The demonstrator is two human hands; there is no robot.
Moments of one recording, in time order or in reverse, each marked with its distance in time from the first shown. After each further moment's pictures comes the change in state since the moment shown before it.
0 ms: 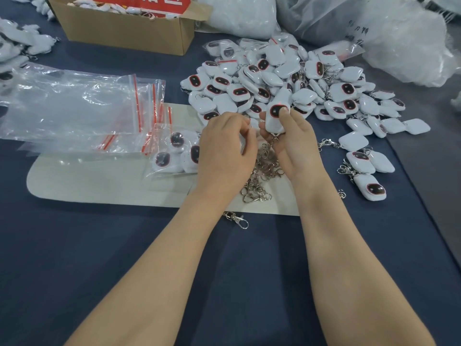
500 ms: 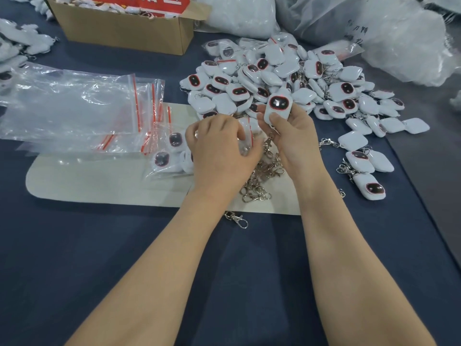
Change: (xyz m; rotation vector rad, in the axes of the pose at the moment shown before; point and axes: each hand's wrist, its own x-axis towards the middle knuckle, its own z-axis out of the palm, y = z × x) left_hand -0.002 0.001 -0.003 0.260 -0.024 -0.066; right_hand 0.001 -0.003 0.001 -0.117 -0.038 -0.091
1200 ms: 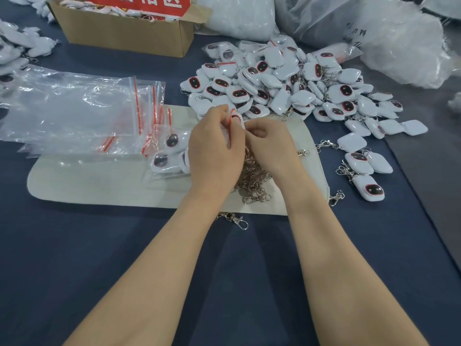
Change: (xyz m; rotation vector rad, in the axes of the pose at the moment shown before) left_hand 0.003 0.003 -0.008 -0.403 0.119 -0.167; right_hand -0.018 -0.002 0.023 -0.609 -0.130 -0.014
